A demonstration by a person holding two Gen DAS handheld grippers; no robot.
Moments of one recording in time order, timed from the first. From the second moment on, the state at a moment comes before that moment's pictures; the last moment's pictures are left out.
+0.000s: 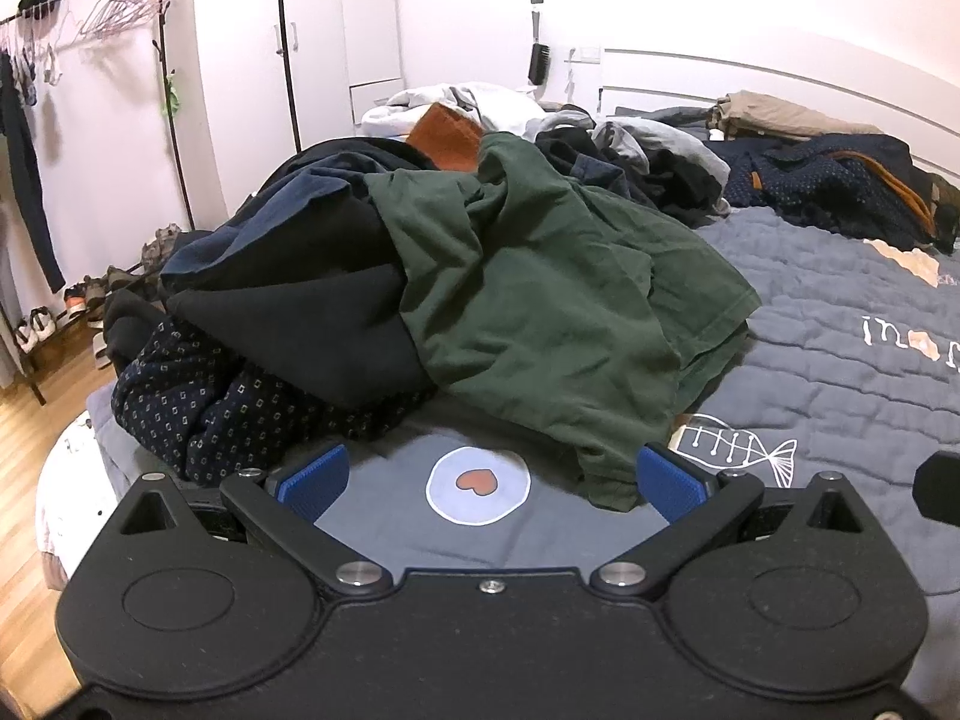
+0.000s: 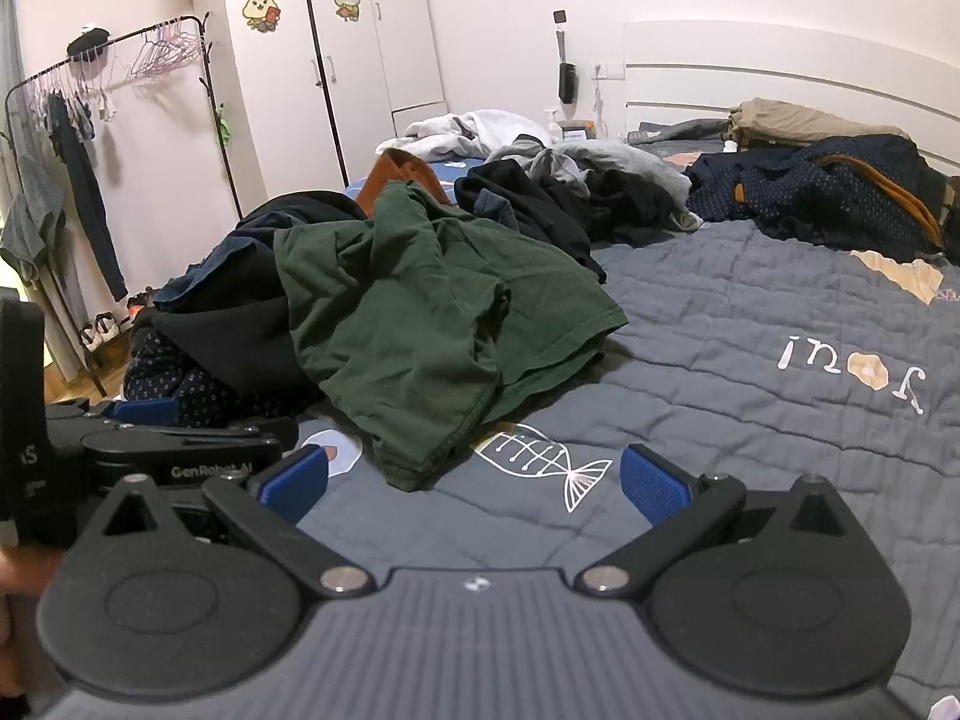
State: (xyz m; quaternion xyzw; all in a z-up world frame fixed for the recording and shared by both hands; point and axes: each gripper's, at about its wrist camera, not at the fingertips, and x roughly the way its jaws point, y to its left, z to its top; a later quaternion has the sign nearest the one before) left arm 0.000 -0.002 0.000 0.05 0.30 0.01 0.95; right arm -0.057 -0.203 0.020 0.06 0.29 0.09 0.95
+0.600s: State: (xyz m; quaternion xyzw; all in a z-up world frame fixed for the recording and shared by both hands) left arm 0.000 -0.001 0.000 0.05 0.30 0.01 0.95; right arm -0.057 -0.199 0.022 0.06 0.29 0.09 0.95
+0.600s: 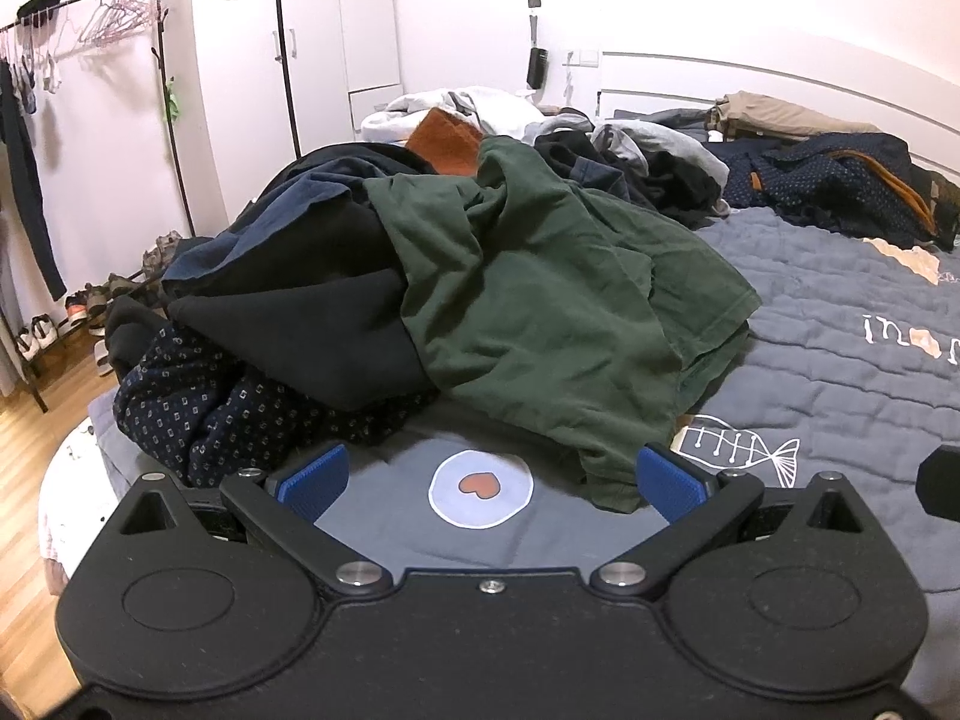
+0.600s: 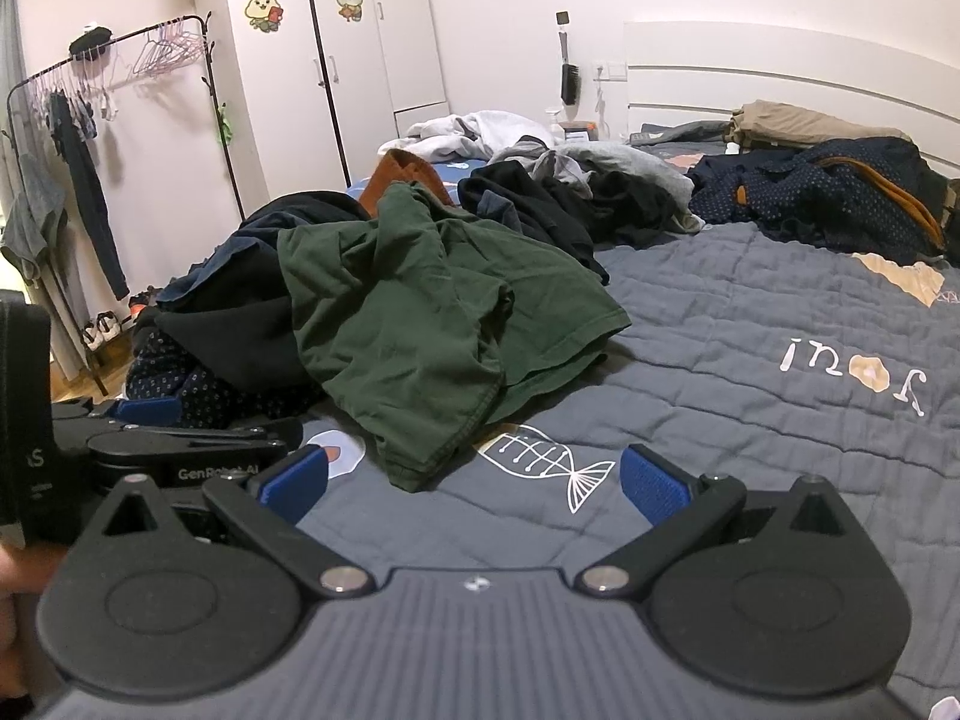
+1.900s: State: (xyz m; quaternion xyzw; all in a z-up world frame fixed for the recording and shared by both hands) left arm -0.001 0.001 -0.002 0.05 0.30 0.00 0.95; right arm -0.058 -0.199 0.022 0.06 0.29 0.09 0.95
